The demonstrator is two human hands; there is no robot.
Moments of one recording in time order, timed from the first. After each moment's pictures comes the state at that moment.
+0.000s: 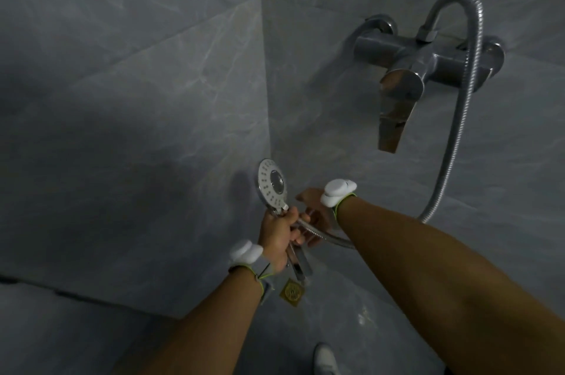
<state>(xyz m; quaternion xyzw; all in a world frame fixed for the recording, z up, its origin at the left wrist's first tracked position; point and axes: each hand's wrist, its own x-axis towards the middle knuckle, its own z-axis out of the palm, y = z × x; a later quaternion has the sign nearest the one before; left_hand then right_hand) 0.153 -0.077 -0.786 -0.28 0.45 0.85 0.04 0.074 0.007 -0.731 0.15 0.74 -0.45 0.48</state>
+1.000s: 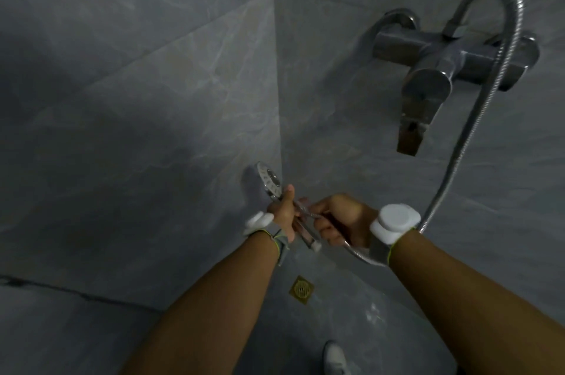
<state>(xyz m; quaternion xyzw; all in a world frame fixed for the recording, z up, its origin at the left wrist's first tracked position) 0.098 -0.093 -0.812 -0.38 0.45 0.81 0.04 0.092 0.031 -0.729 0.10 0.65 -0.56 0.51</state>
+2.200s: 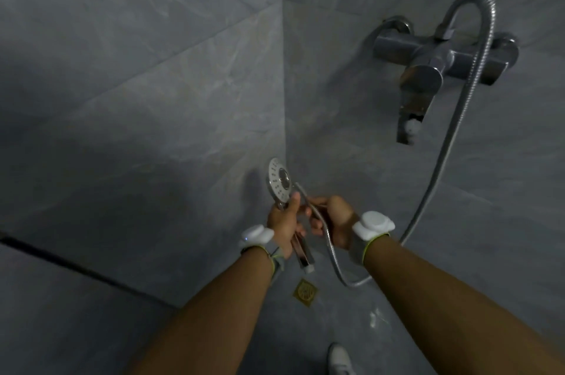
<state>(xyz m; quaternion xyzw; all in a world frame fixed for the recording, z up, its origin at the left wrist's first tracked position) 0.158 -0.102 -0.790 -0.29 0.52 0.80 0.03 0.124 0.003 -0.753 0.13 0.58 -0.71 0.37</state>
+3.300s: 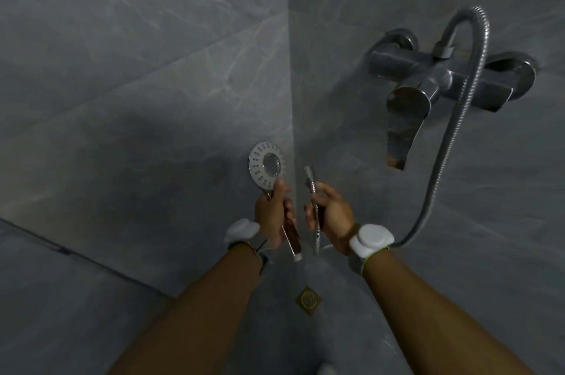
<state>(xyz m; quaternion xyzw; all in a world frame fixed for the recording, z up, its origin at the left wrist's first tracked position) 0.129 -0.093 -0.755 -0.34 0.52 0.78 -0.10 0.090 0.022 -0.750 0.06 0.58 -0.76 0.28</state>
